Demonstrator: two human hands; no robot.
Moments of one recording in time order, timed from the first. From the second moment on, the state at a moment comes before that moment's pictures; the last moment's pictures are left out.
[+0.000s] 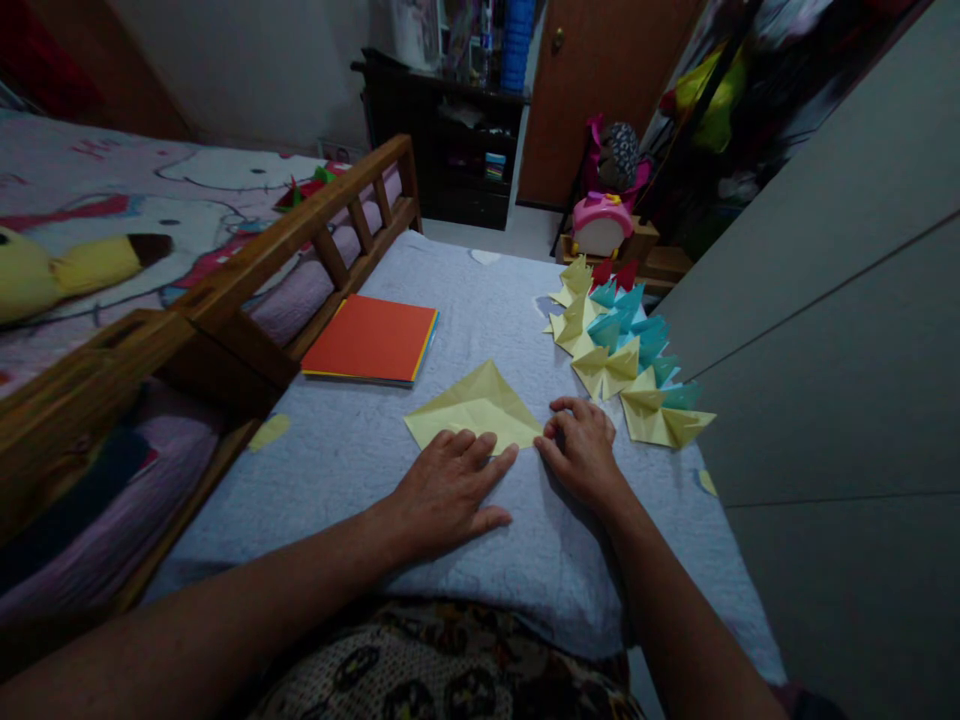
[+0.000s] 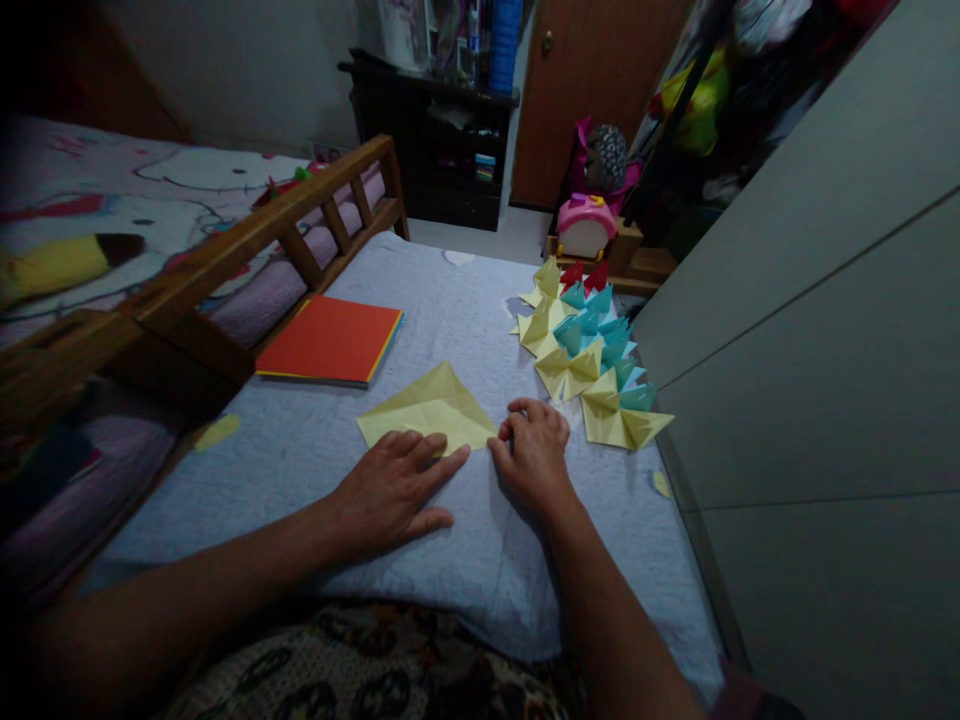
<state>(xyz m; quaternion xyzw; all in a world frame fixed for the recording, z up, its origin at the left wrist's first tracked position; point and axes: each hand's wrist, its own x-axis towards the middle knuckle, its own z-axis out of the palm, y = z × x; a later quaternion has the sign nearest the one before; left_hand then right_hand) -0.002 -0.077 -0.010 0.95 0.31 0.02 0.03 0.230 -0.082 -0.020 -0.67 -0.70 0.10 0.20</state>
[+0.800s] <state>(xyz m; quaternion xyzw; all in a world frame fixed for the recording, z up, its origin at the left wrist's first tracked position) -0.003 -0.079 -0.014 0.95 0.31 0.04 0.02 0.226 -0.108 0.008 -0.54 -0.74 0.17 0.37</state>
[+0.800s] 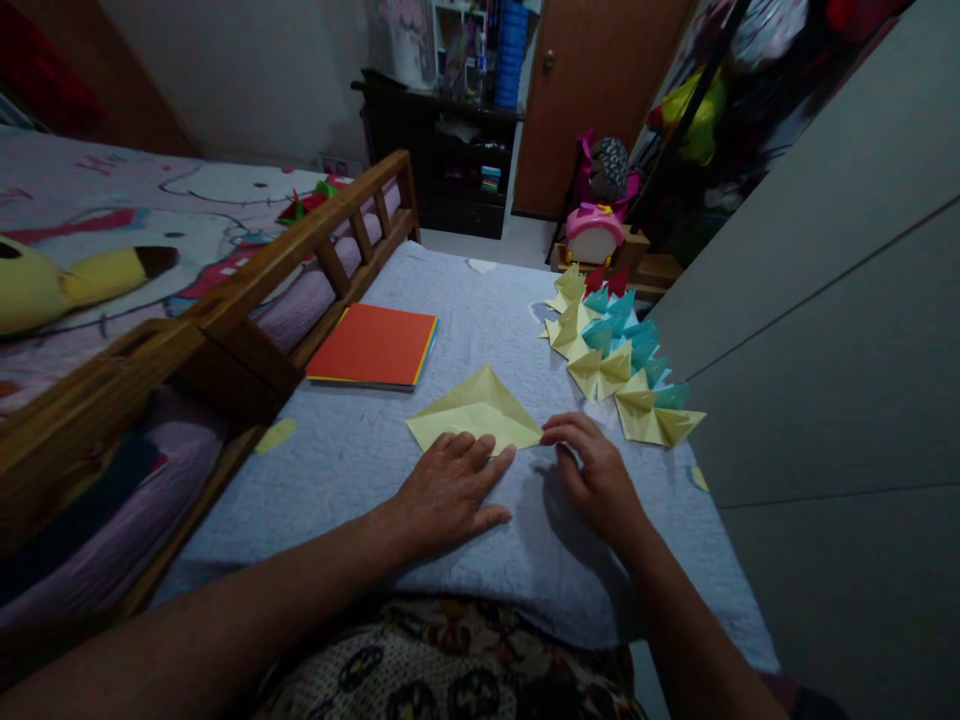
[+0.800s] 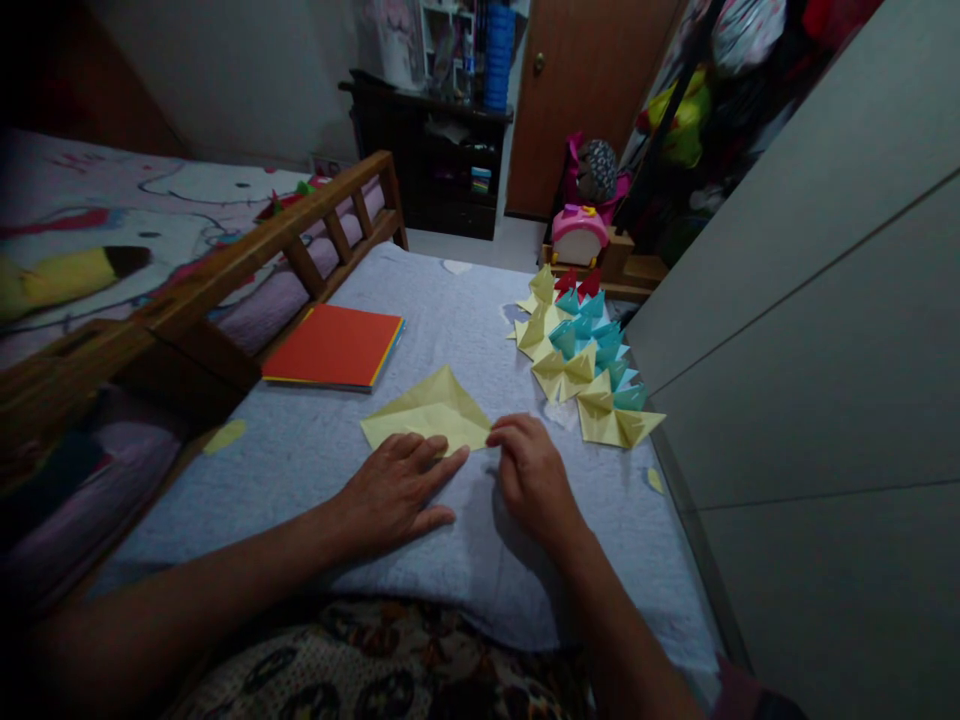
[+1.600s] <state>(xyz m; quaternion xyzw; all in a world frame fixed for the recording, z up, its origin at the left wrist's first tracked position) -0.064 -0.100 -0.008 0.94 0.34 0.05 0.01 0.168 -0.120 0.010 -0.52 -0.85 0.06 0.08</state>
